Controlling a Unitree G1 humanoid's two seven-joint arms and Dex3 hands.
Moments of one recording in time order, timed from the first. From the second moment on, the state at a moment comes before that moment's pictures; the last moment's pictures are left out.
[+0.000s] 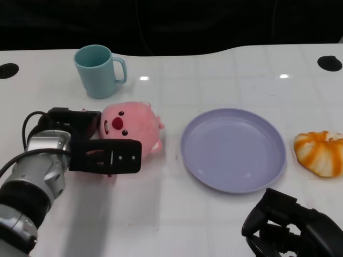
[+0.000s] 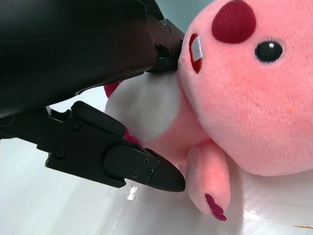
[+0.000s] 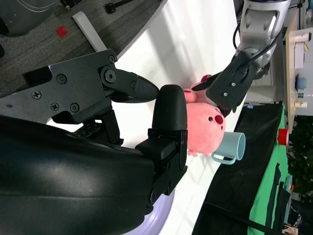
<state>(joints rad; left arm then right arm) -0.76 0.30 -0.54 0.93 0.83 0.12 -0.16 0.45 -0.20 0.13 -0.67 0.12 0.27 0.28</state>
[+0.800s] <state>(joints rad) -0.74 0.30 -0.53 1.10 0.75 -0.11 0.29 0.45 -0.20 0.14 -0.68 0.12 0.28 0.27</state>
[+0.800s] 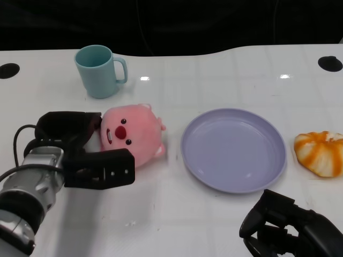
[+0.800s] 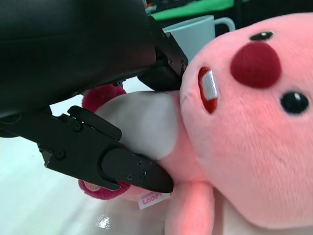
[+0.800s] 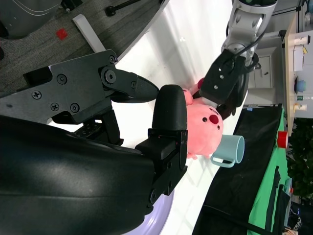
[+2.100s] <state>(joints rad) -0.63 0.15 -0.39 0.54 0.59 -0.06 0.14 0.45 -0.20 0.17 -0.68 0.11 0.29 0.26</state>
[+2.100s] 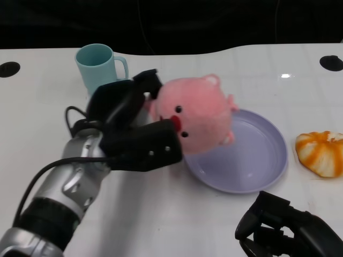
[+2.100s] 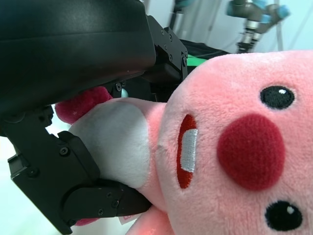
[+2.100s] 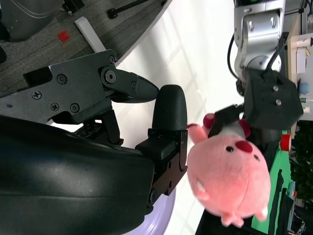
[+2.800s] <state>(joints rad) -0.83 -0.05 -0.49 0.82 0.62 -0.02 0.11 0.47 -0.20 0.23 -0.71 0.10 0.31 0.23</state>
